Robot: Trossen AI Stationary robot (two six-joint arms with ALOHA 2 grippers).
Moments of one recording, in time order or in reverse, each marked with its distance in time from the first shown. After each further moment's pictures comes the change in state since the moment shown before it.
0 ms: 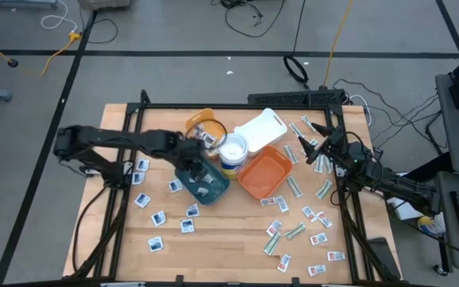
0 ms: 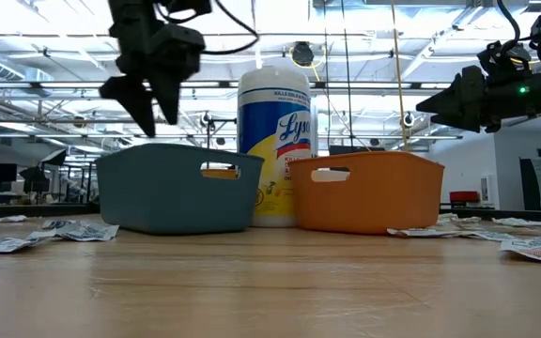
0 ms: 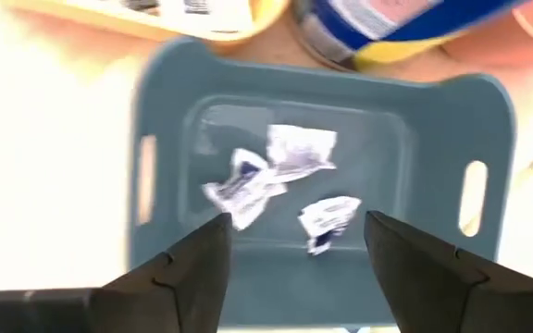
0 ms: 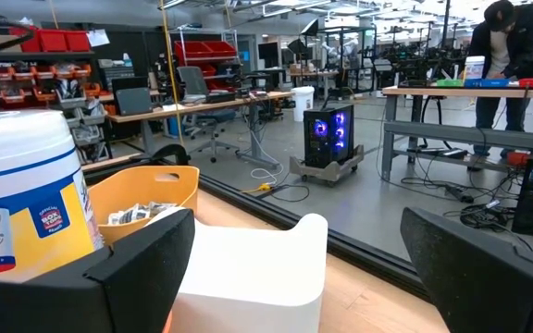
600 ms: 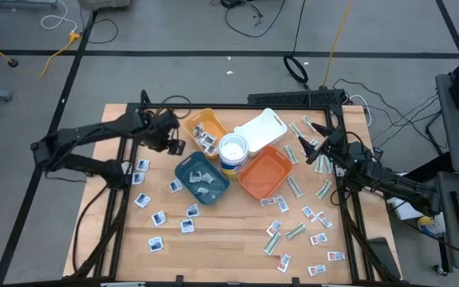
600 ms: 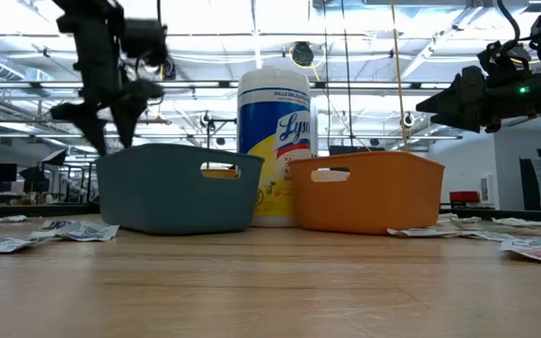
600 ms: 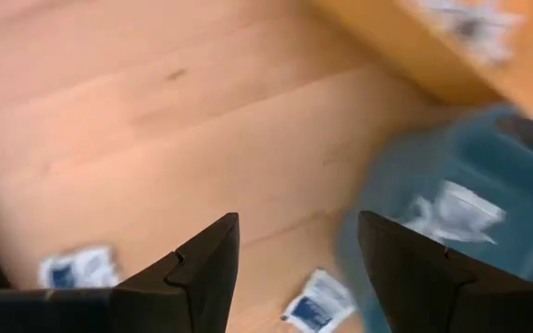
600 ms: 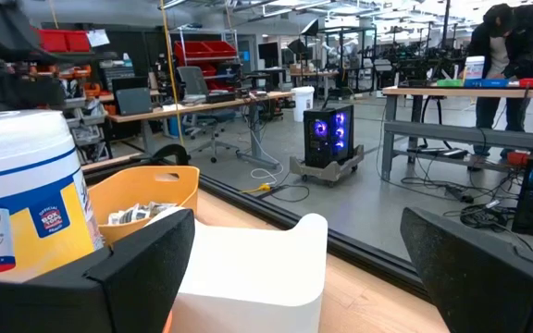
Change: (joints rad) left arm 0.426 -0.240 -0.258 -0.053 0.069 0.027; right arm 0.000 0.000 0.000 0.000 0.000 0.000
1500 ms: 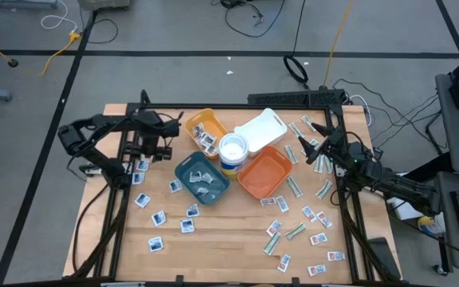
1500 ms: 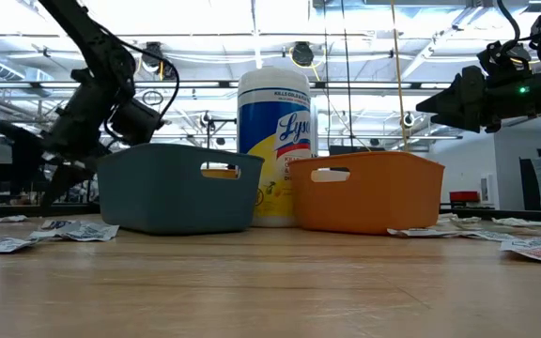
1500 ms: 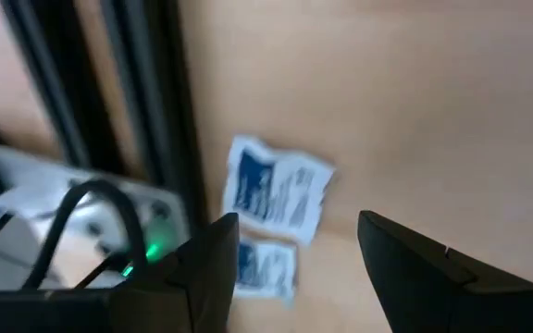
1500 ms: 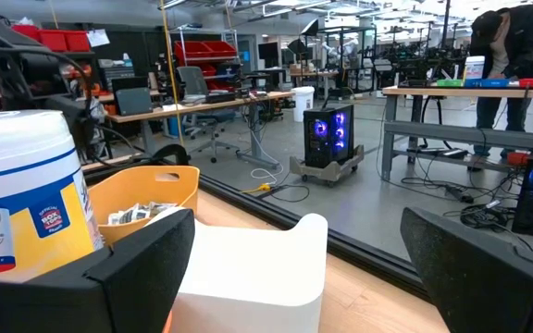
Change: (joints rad) left arm 0.177 0.321 -0.117 -0.237 -0.057 -0.185; right arm 0.000 0.000 0.000 0.000 0.000 0.000
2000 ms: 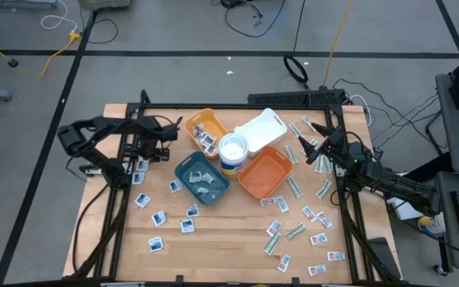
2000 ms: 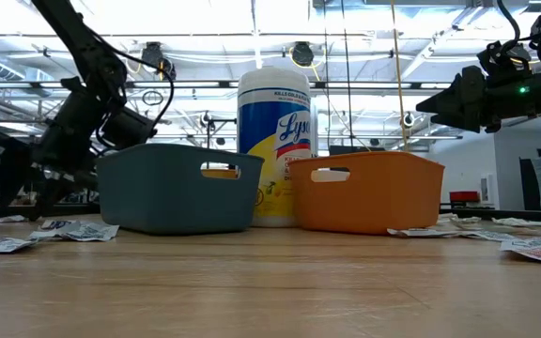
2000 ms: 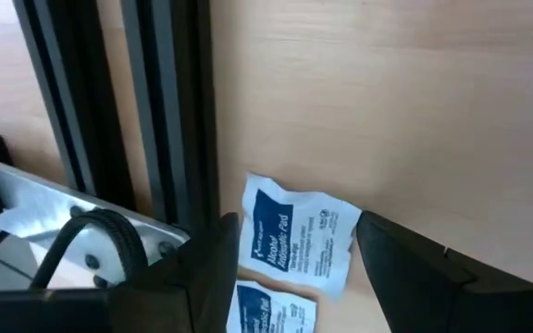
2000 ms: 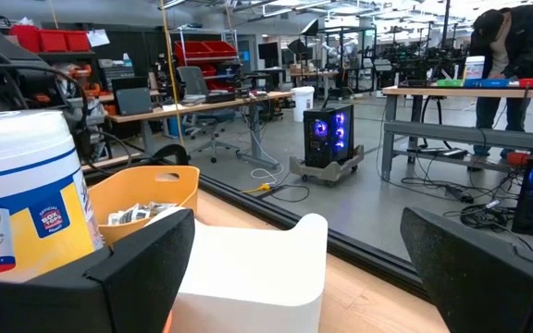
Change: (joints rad) left arm -0.011 -0.002 -0.092 0.097 -0.082 -0.061; right arm 0.000 0.000 0.000 0.000 0.000 0.000
